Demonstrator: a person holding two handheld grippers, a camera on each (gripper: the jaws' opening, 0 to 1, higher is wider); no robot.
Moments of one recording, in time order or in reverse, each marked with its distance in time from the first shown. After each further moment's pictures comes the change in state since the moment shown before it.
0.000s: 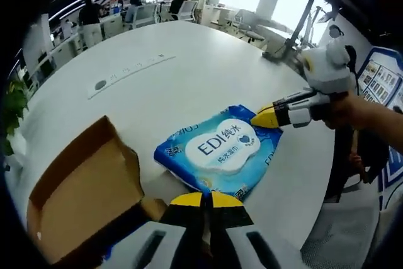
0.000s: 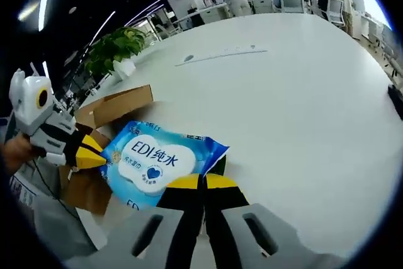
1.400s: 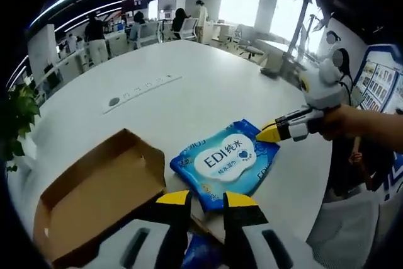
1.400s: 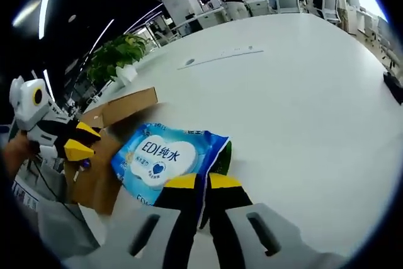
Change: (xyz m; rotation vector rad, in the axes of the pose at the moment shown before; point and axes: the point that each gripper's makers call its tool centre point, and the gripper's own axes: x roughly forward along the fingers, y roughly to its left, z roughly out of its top) left arm -0.040 0.010 0.003 0.005 -0.134 0.027; right arm -0.010 0.005 -0.013 0.048 -0.022 0.010
